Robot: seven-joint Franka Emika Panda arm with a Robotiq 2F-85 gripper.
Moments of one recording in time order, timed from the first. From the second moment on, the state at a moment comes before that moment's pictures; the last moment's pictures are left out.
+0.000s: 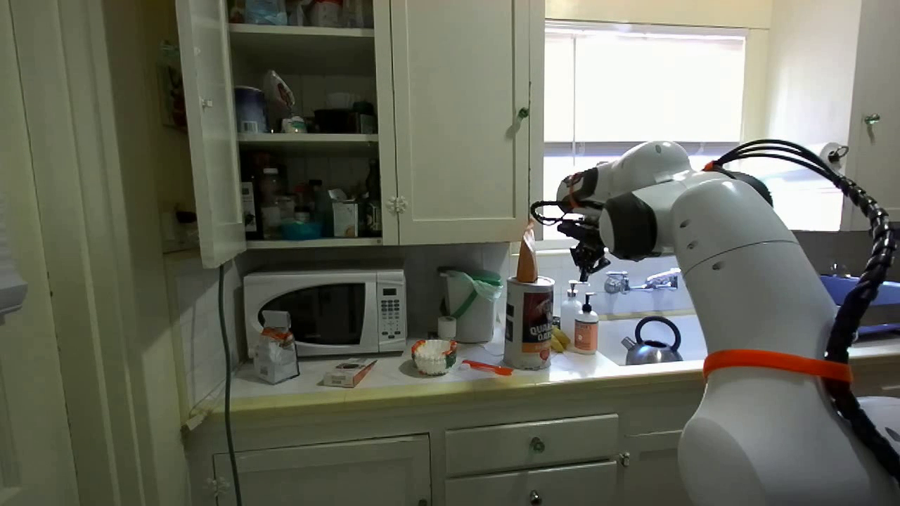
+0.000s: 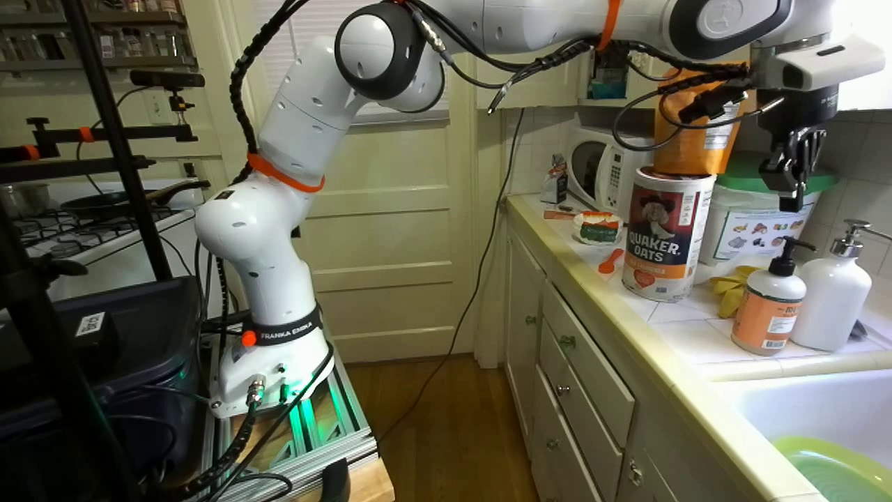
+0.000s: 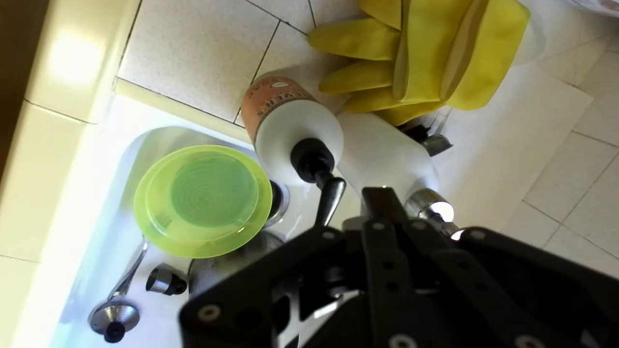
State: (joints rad) arm -0.50 0.61 -0.28 -1.07 0.30 1.96 0.74
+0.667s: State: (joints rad) arm -0.52 0.65 -0.28 -1.01 0.30 1.91 0.80
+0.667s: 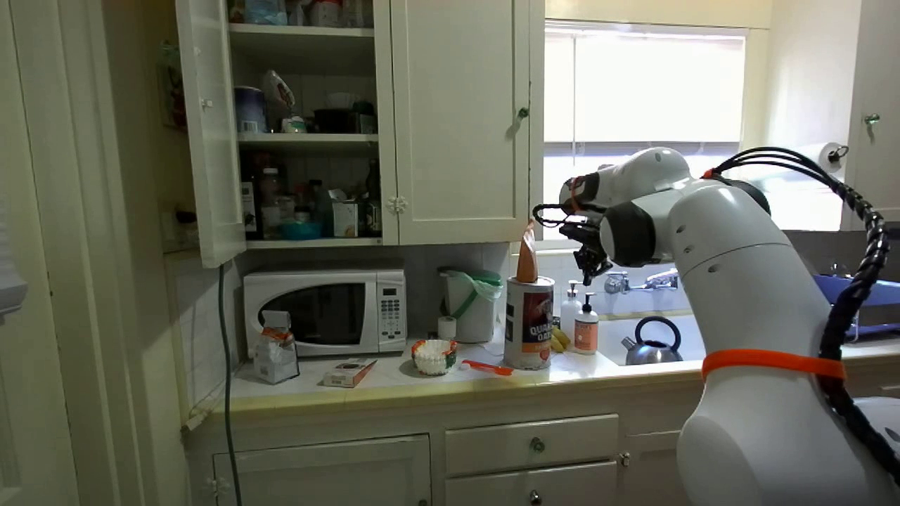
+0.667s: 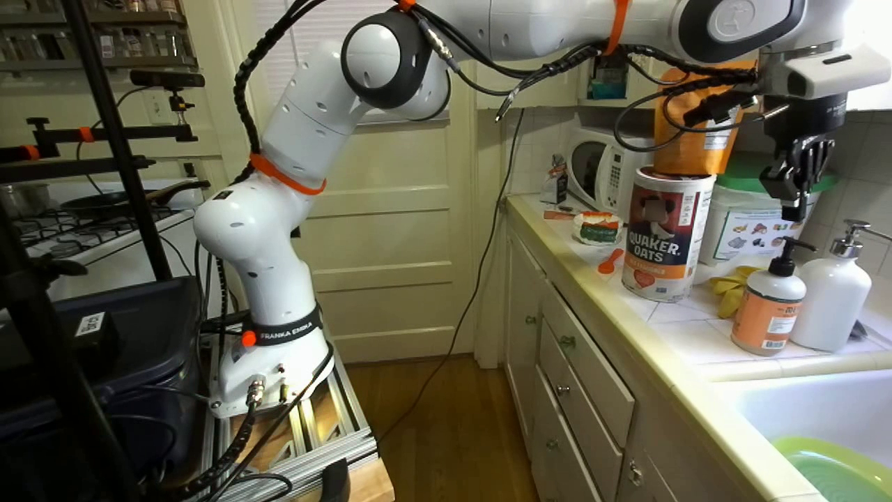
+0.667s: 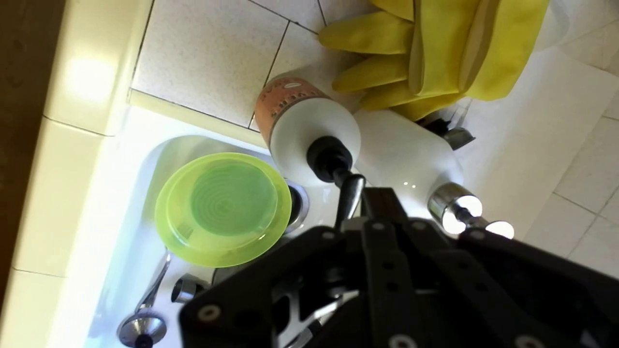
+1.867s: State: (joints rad) arm -0.55 0.75 -0.28 -0.86 0.29 1.80 0.92
